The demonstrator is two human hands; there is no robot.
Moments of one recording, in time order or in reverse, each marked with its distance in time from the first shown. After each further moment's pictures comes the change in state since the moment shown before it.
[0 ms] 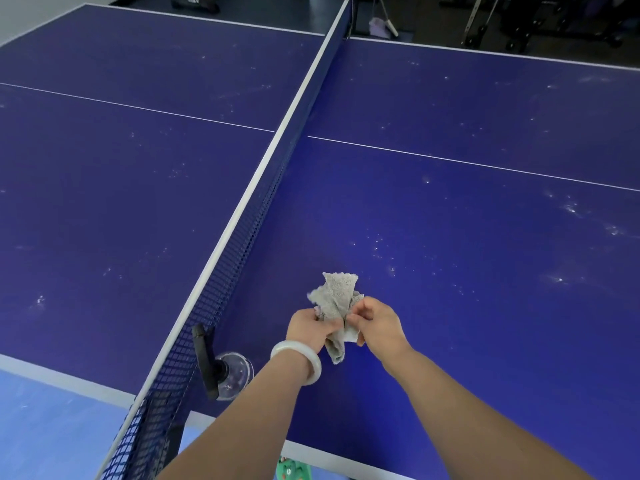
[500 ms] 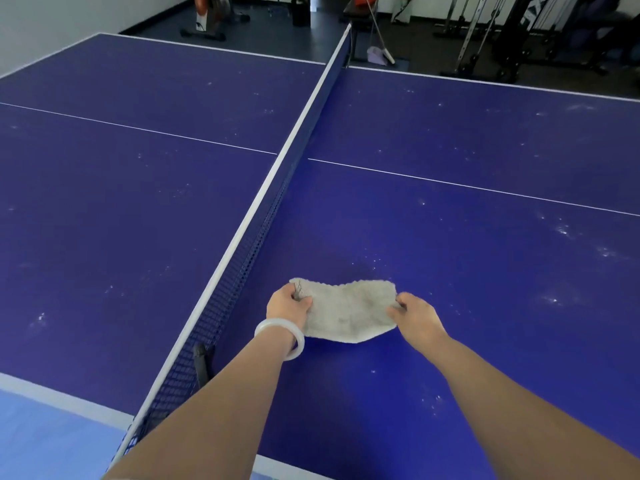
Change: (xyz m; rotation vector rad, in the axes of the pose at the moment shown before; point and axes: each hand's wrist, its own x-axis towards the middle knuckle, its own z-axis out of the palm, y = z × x) left_hand 0.024 0.052 -0.030 0.293 0.259 0.157; right_hand 0.025 -0.022 -0.072 -0.350 0.073 0.034
